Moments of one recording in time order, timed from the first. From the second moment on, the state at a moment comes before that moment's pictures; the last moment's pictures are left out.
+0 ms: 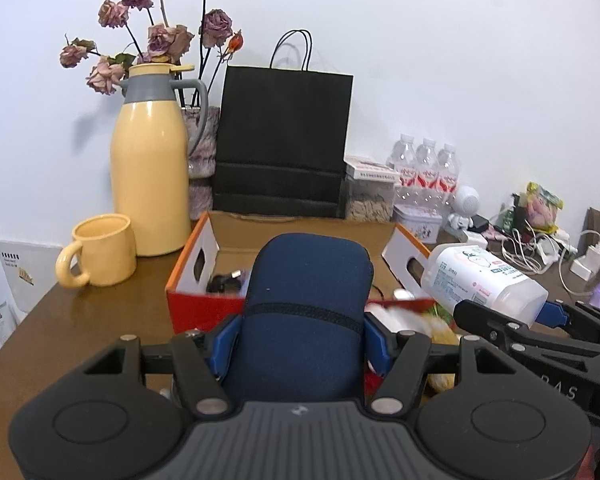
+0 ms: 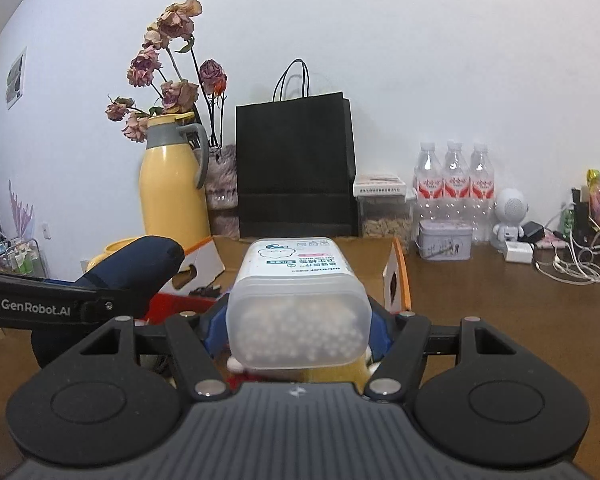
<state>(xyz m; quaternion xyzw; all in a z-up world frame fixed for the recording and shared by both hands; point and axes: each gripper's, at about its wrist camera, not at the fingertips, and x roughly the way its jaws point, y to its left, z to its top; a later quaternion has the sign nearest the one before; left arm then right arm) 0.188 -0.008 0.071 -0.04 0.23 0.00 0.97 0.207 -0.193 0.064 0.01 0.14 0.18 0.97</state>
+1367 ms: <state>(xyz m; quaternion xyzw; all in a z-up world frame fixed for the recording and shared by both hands) 0.385 0.016 0.057 -0.03 0.27 0.07 0.96 0.396 -0.151 0.053 -0.03 0.23 0.14 0.96</state>
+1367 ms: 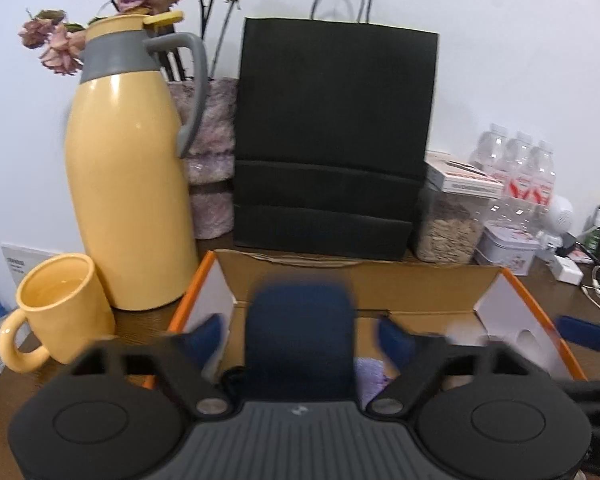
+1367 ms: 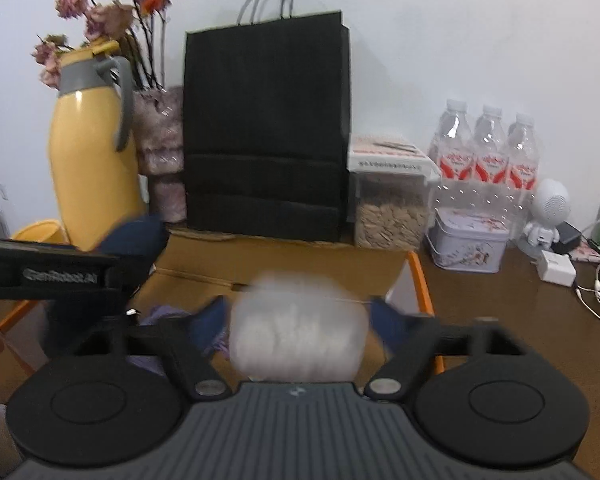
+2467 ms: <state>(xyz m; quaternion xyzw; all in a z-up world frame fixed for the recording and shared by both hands) 0.317 -0.005 0.062 -0.01 0.23 0.06 0.97 0.332 -0.170 0.059 -0.05 0.19 0.14 0.97</state>
